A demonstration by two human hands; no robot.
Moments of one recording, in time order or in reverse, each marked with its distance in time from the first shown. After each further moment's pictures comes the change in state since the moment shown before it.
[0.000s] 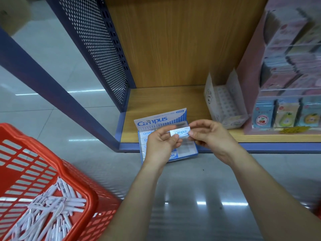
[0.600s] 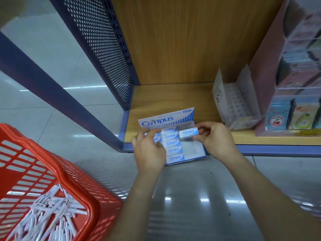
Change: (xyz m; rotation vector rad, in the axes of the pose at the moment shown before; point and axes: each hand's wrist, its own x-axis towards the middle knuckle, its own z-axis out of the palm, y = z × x) left_hand 0.017 -0.017 -0.036 0.980 0.392 0.228; right_hand 0.033 0.027 0.007 -0.719 0.240 -0.218
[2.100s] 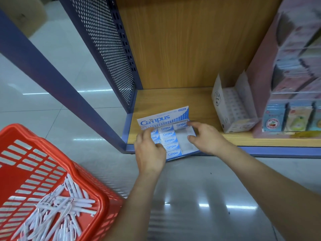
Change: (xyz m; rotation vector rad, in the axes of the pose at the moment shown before) left_hand -0.002 -0.002 -0.008 -0.115 0.037 -0.042; right_hand 0.005 -0.031 -0.004 -0.330 -0.289 -0.082
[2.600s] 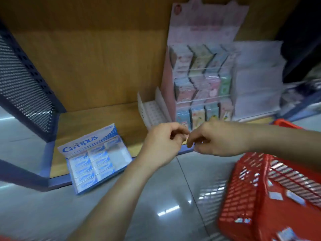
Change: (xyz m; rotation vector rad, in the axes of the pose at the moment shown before) left_hand -0.067 0.182 0.031 -0.380 -0.721 0.578; right_hand -0.151 0.039 -0.176 -0.480 -0.201 -0.059
